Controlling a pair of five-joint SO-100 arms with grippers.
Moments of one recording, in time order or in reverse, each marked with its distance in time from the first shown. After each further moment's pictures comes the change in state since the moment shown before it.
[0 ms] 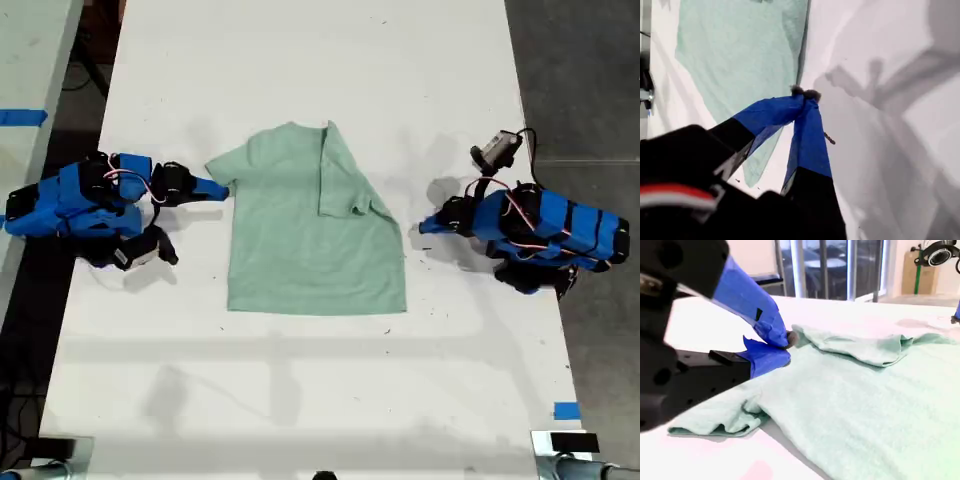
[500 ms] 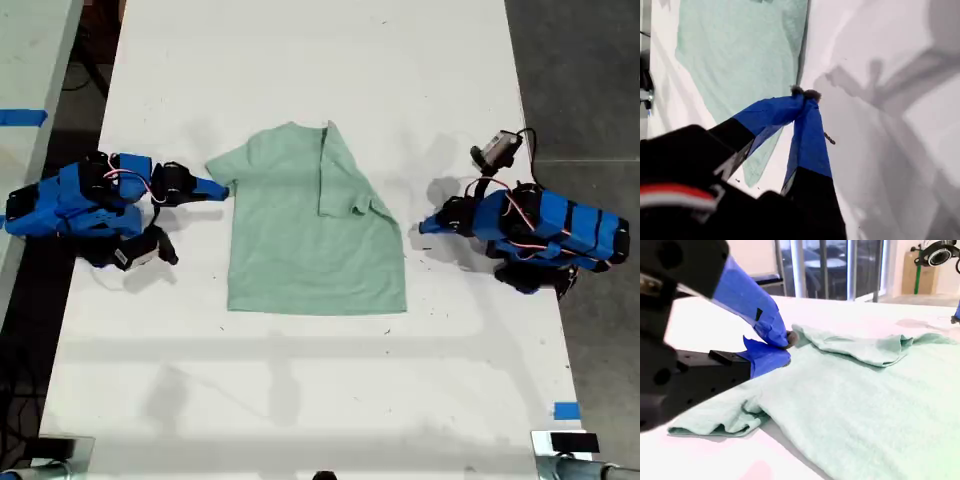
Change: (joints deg) arm 0 0.0 0.0 0.0 0.0 0.0; arm 1 0.0 0.0 0.0 0.0 0.0
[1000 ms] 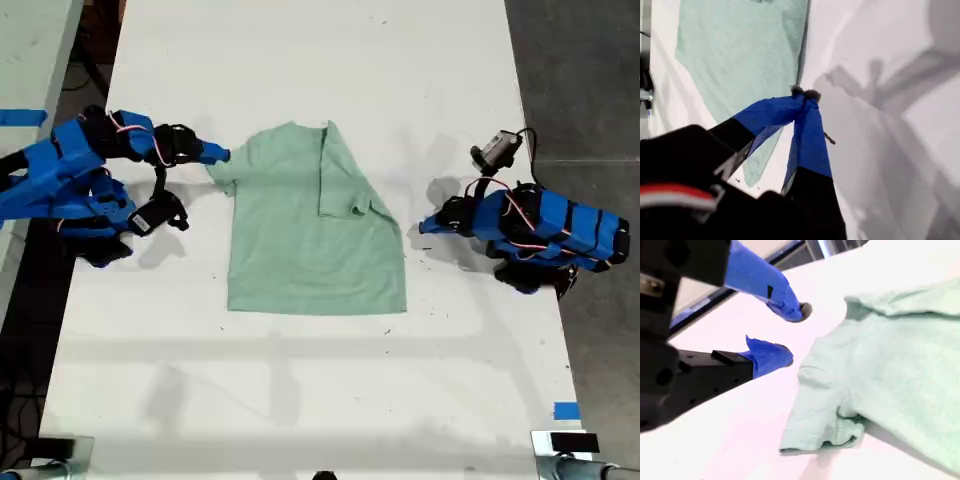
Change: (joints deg) arm 0 -16.7 -50.4 -39.3 6.9 20.0; arm 1 0.0 0.0 0.0 0.0 0.0
